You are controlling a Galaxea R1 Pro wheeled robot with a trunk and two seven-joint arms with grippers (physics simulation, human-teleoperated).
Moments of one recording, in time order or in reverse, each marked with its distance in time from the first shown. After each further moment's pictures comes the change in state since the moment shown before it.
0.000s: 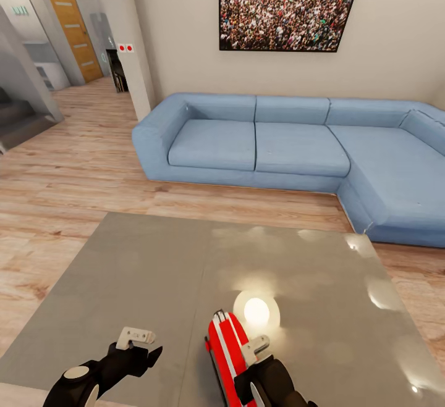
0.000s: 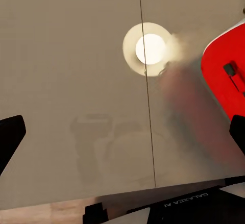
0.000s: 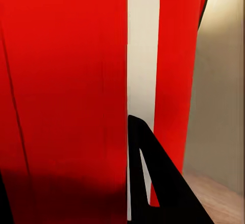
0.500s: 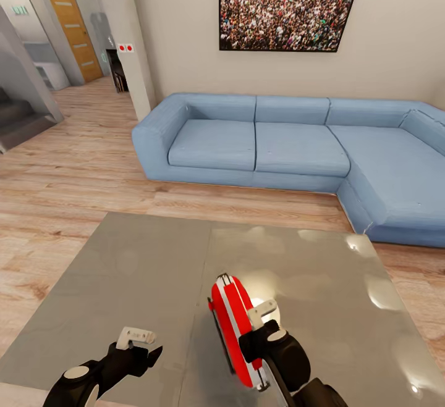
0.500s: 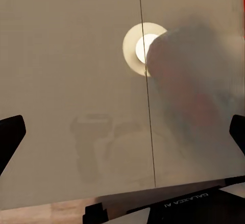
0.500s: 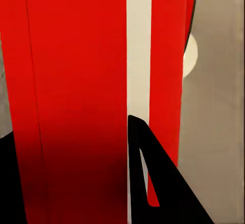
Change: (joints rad) left arm 0.000 0.000 0.000 0.000 0.000 0.000 0.000; right arm 0.002 -0.050 0.014 -0.346 0.017 0.066 -0.009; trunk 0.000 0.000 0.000
